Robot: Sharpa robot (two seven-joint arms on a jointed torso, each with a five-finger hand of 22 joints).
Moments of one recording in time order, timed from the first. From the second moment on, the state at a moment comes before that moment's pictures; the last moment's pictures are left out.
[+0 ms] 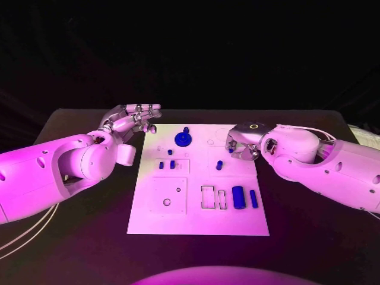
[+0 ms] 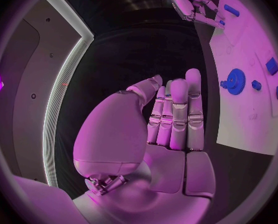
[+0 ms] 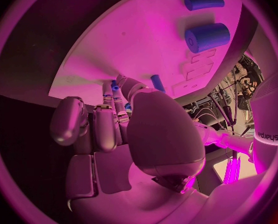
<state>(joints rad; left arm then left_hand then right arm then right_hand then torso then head) 1.18 -0.91 -0.02 1.54 0.04 -0.30 0.38 1.37 -0.15 0.47 -0.01 0.13 1.06 0.16 0.11 0.08 1.16 0.09 0.22 0.13 1.23 0.01 0.97 0.64 0.18 1.16 0.11 0.62 0.90 1.10 -0.78 0.09 1.50 -1.91 -0.02 -0.18 1.44 -0.13 0.38 0.10 0.13 1.10 0.11 0.07 0.10 1.15 0.06 0.07 0.14 1.47 -0.04 1.34 1.27 0.08 1.40 0.06 1.25 1.04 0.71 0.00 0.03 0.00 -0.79</state>
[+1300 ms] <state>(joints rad) 1.18 -0.91 -0.02 1.54 0.05 -0.30 0.37 1.38 -0.14 0.45 -0.01 0.13 1.05 0.17 0.11 0.07 1.14 0.09 0.24 0.13 1.22 0.01 0.96 0.61 0.18 1.16 0.11 0.61 0.89 1.08 -0.79 0.09 1.52 -1.93 -0.11 -0.20 1.44 -0.08 0.51 0.03 0.07 1.18 0.11 0.08 0.13 1.25 0.05 0.07 0.11 1.47 -0.04 1.35 1.28 0.08 1.40 0.06 1.25 1.05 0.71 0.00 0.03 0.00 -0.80</state>
